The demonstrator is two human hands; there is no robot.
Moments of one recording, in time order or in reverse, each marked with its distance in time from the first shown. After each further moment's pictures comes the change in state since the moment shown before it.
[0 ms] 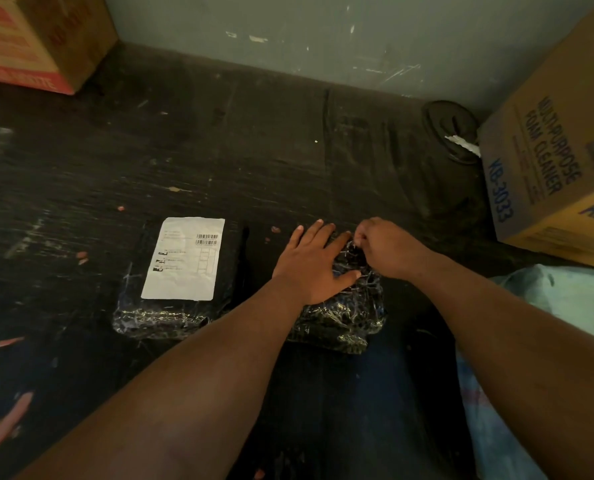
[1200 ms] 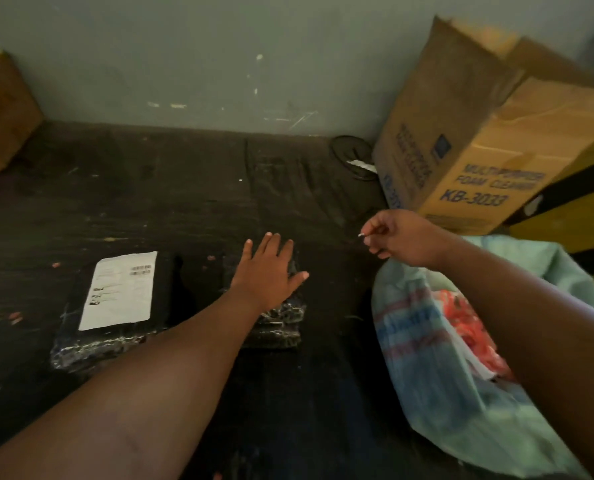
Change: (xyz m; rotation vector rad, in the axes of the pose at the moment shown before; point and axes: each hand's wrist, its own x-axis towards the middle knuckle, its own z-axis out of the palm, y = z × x) left_hand -0.020 0.071 -0.021 0.147 0.059 0.054; right_hand -0.168 0.069 -0.087 0.617 0.173 0.196
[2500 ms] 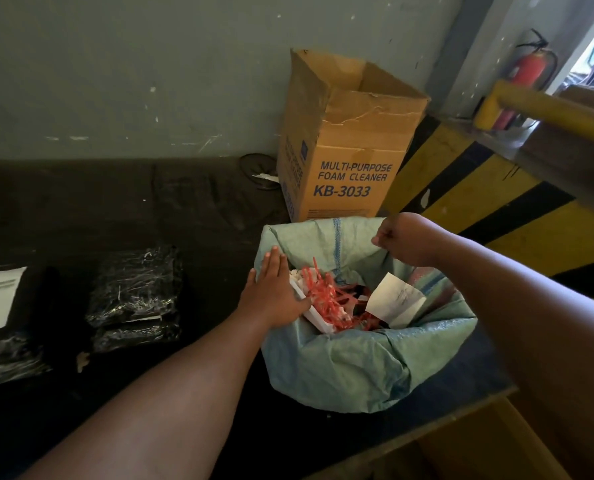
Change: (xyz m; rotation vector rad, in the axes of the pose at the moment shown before) left_hand -0.016 0.266 0.039 -0.196 -0.073 0.033; right_hand -0.171 0.151 -0.157 -0.620 0.224 0.172
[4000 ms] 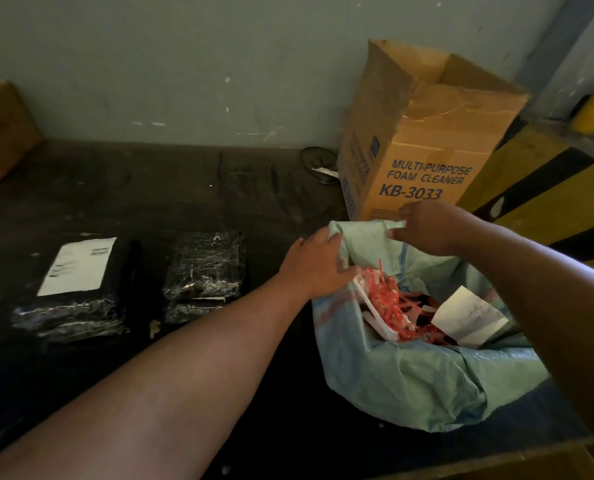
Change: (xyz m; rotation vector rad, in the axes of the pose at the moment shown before) left_hand -0.006 -0.029 -0.068 0.026 0.167 0.116; right_hand 0.051 -0.080 0.006 -0.214 -0.057 -0.167
